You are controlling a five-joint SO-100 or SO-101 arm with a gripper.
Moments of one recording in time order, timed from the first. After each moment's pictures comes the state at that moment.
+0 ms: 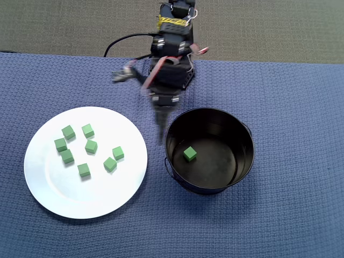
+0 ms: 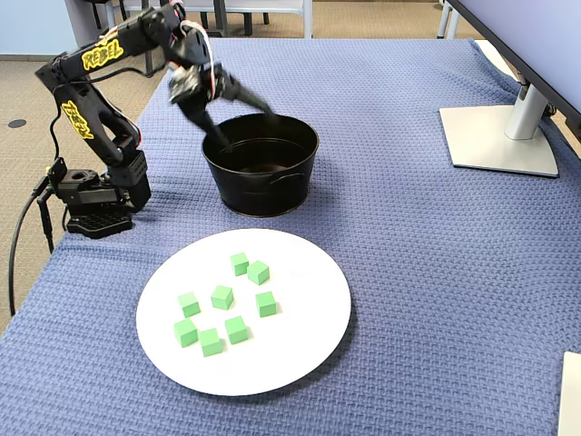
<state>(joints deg) 12.5 115.7 95.9 79.4 -20.0</state>
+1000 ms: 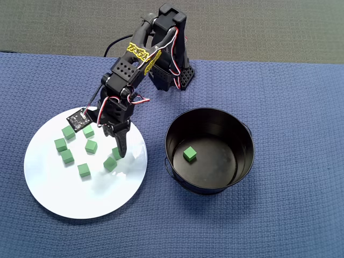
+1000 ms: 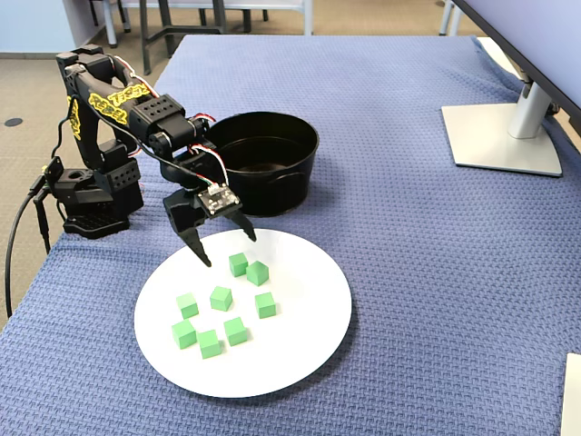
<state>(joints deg) 35.4 92.4 110.5 51.3 -74.7</state>
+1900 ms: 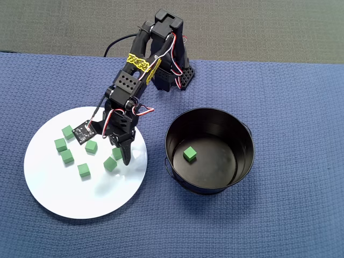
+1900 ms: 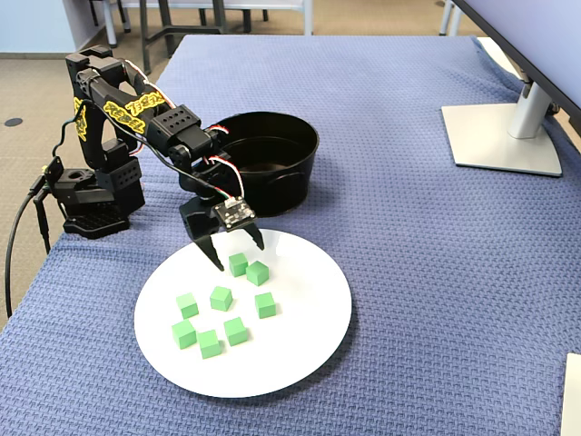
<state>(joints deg) 30.4 85.2 110.0 46.9 -68.6</state>
